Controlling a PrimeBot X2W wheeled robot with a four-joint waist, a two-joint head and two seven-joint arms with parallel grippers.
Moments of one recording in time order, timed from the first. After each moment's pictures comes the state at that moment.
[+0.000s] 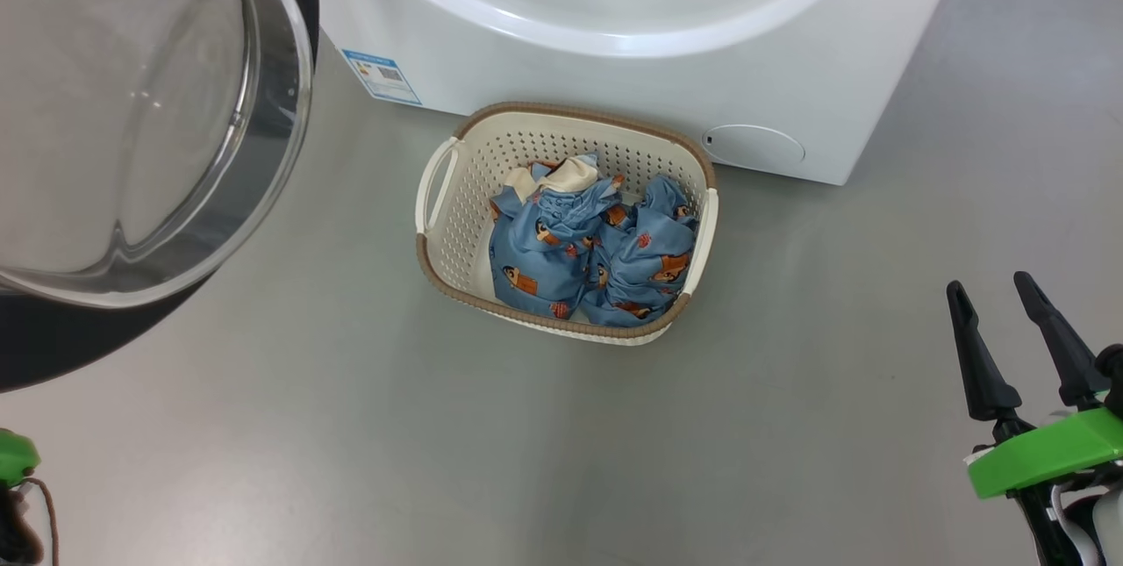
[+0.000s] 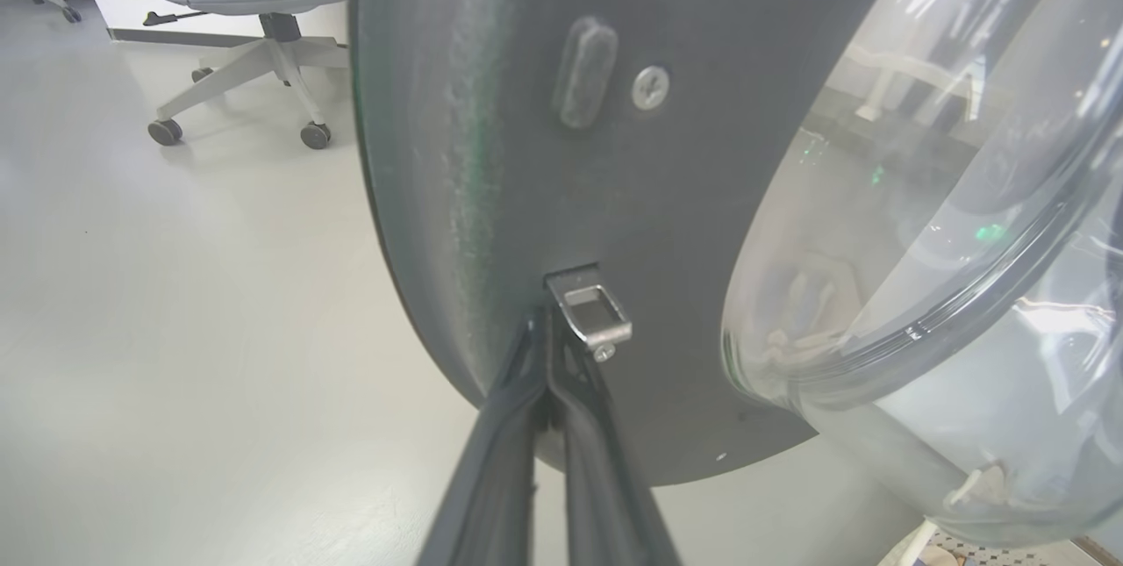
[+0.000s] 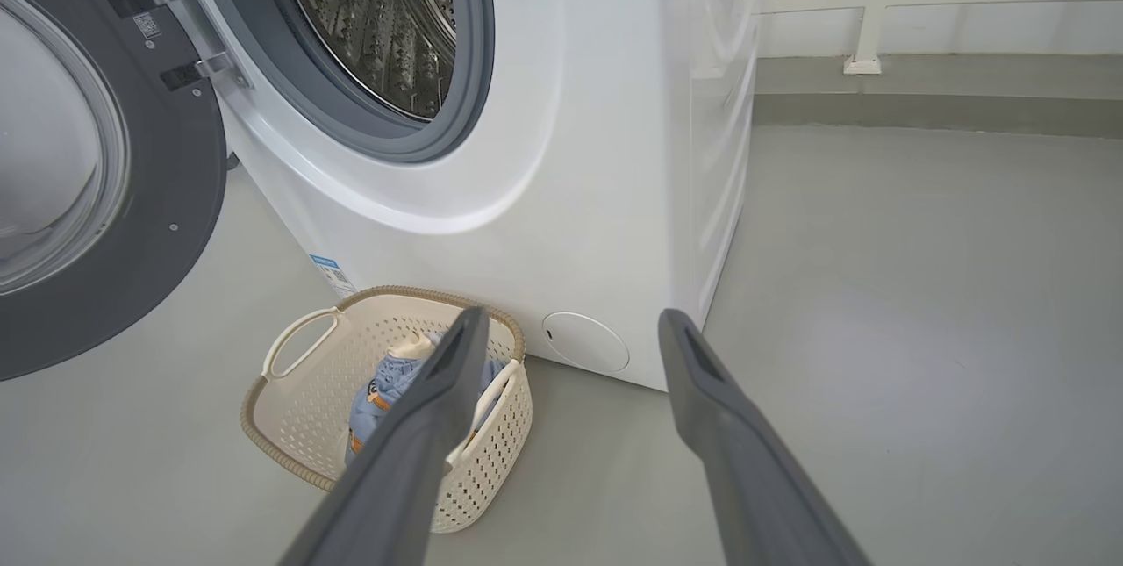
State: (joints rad) left arm -0.56 0.14 0.71 0.82 -0.12 -0.12 -0.25; right arm -0.15 -0.32 0.04 0.24 0.40 0.13 -0.25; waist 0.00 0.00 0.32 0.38
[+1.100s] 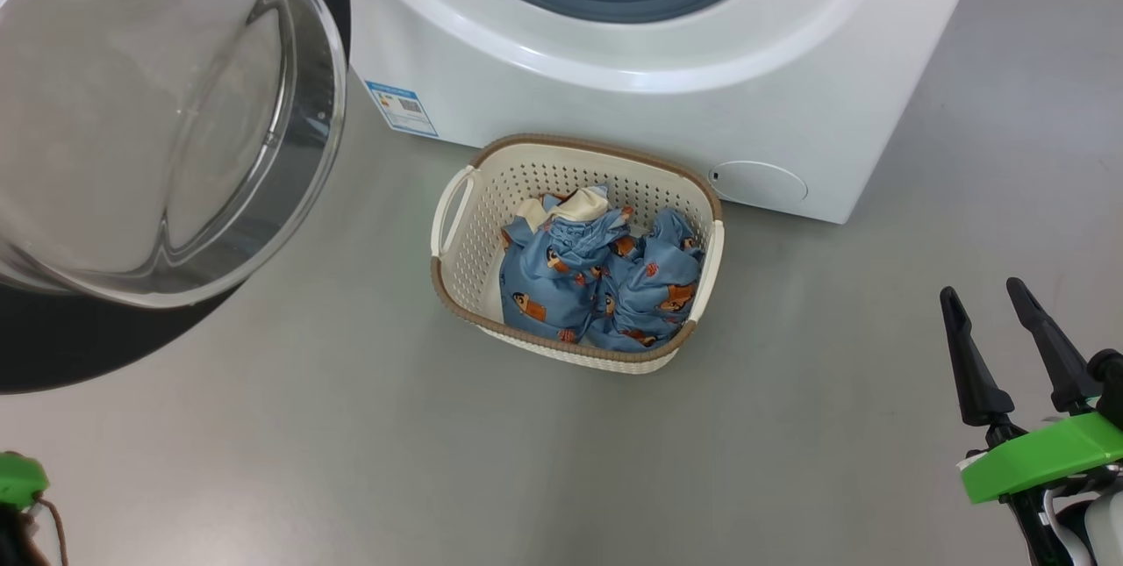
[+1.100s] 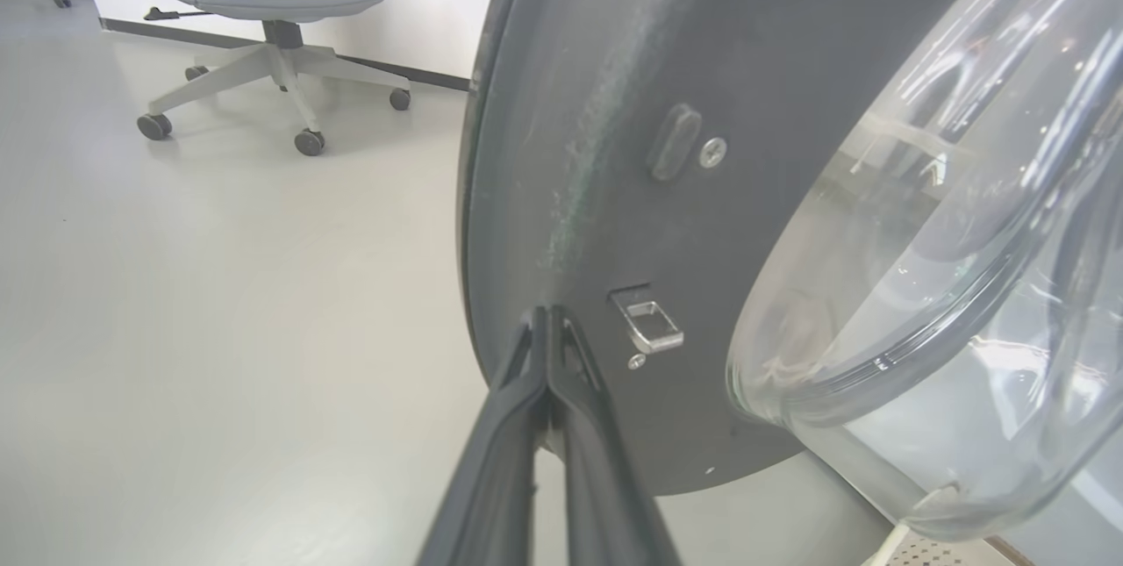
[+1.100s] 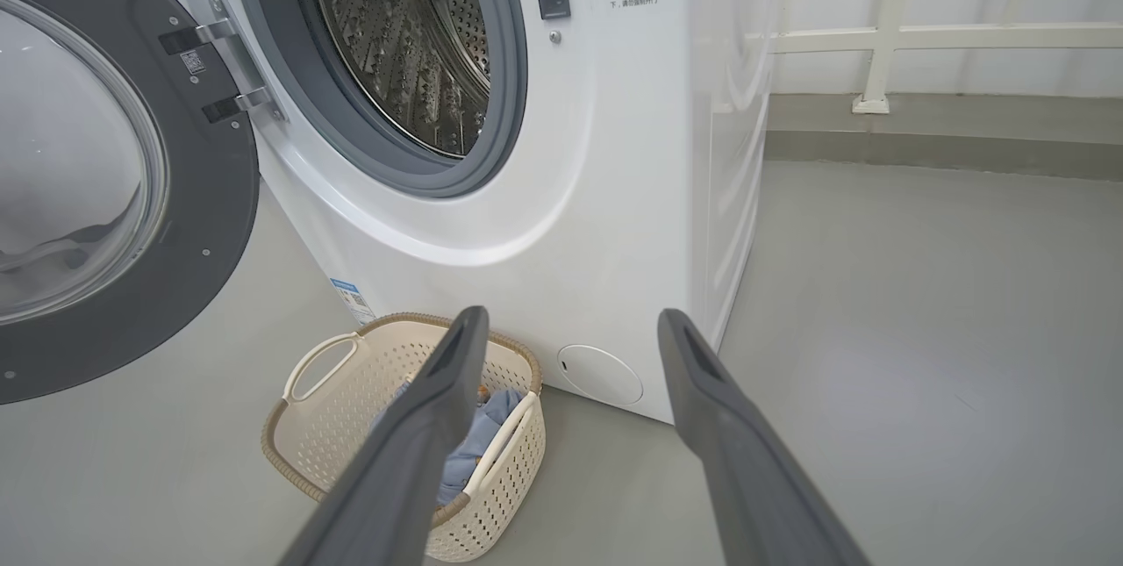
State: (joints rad) left arm -0.50 0.14 0.66 0.78 -0.22 -0.13 -0.26; right arm -0.15 -0.31 0.05 0.25 0.40 0.13 -0.25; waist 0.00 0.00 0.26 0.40
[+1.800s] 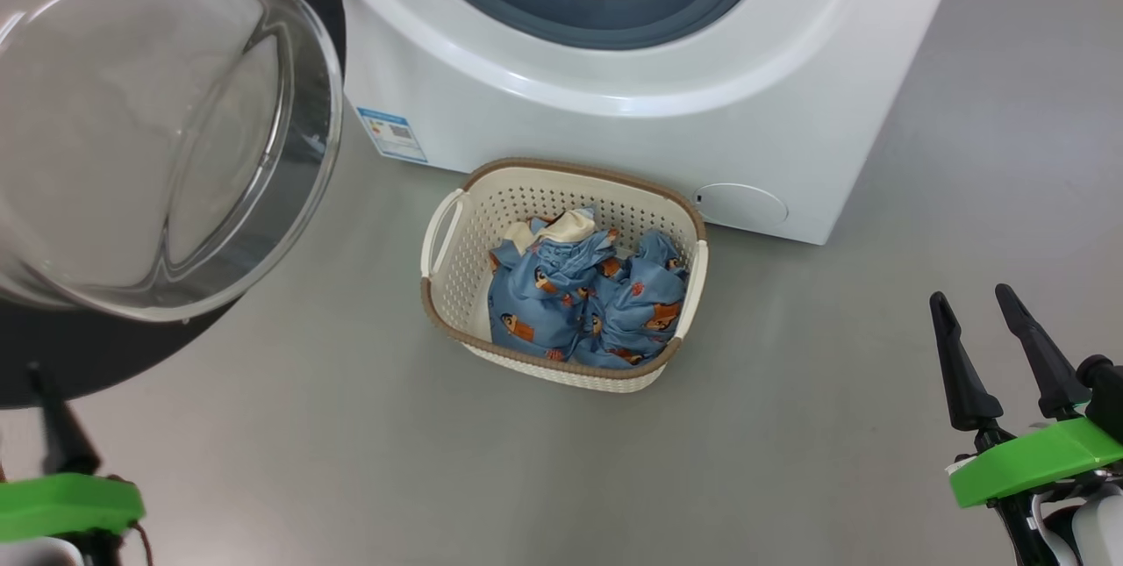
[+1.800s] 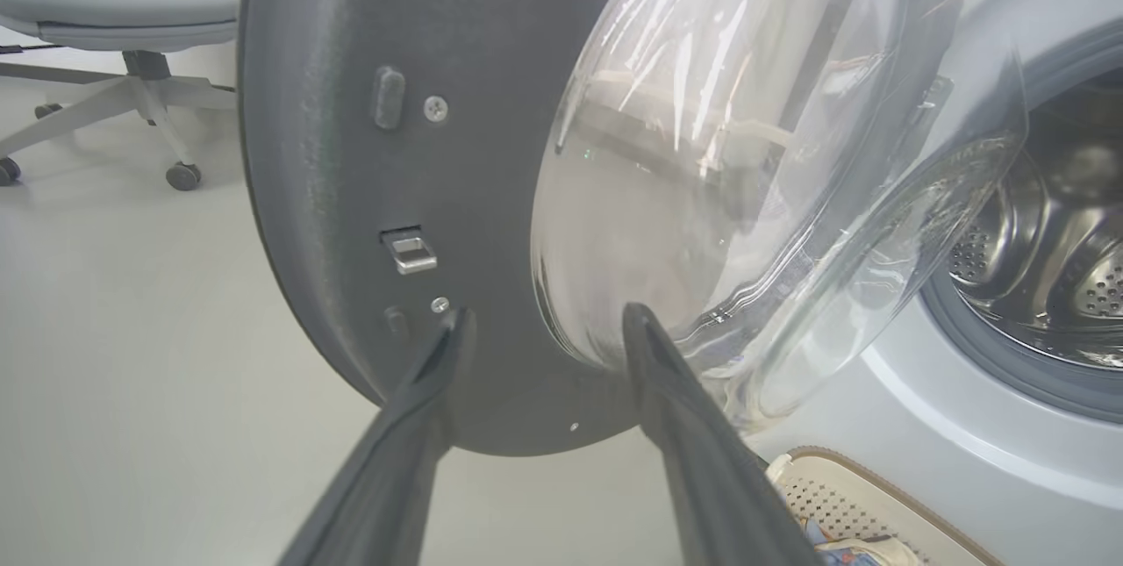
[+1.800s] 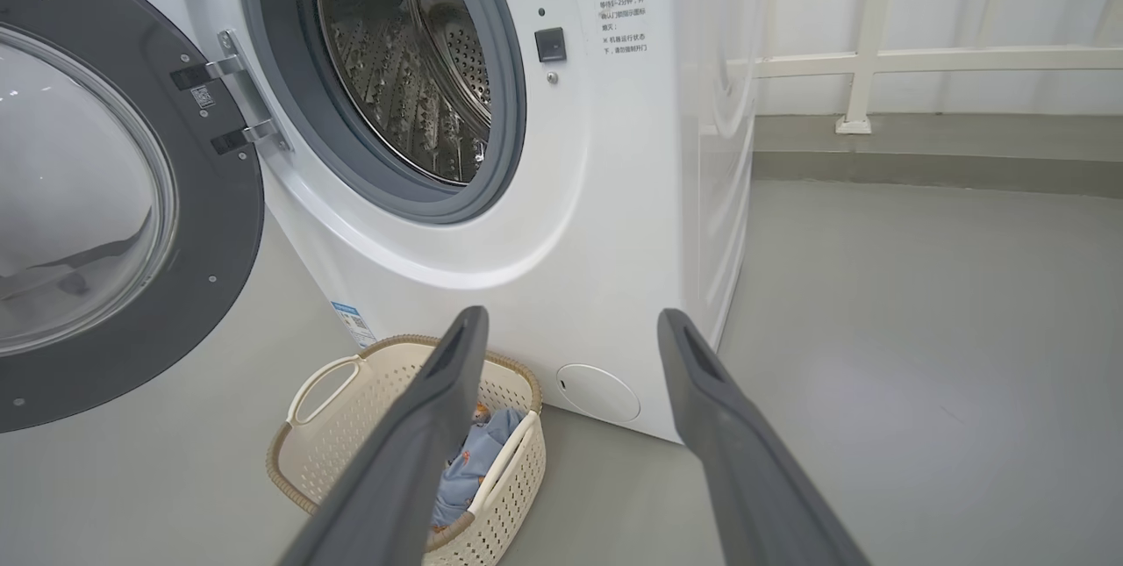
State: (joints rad) left arm -0.28 0.03 0.45 0.44 -0.31 -0.13 -0.26; right arm -0.15 -0.29 0.04 0.25 0.40 0.13 -0.25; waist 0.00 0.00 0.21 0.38
